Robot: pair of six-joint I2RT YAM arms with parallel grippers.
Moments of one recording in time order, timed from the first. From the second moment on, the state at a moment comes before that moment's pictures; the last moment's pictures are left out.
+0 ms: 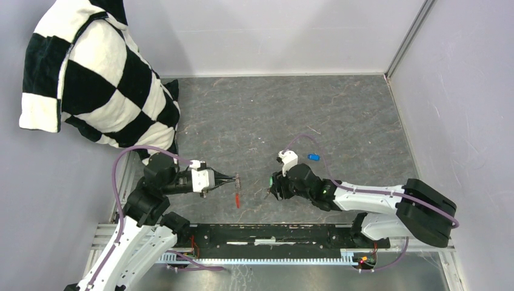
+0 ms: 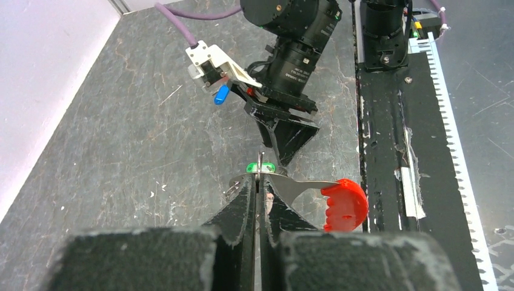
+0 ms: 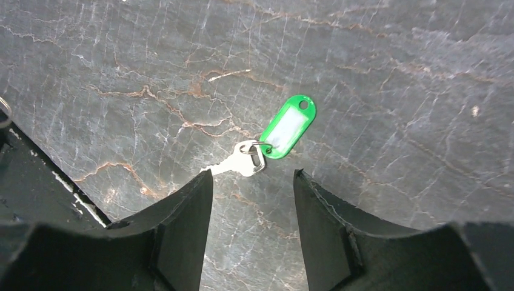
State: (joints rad) left arm -0.48 0.49 0.68 -0.46 0.89 0.52; right arm 1.03 1.26 0.46 0.17 0.15 0.43
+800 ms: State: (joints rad) left arm -0.48 0.46 0.59 -0.10 0.88 -0.01; right arm 1.10 1.04 0.44 0.35 0.14 0.29
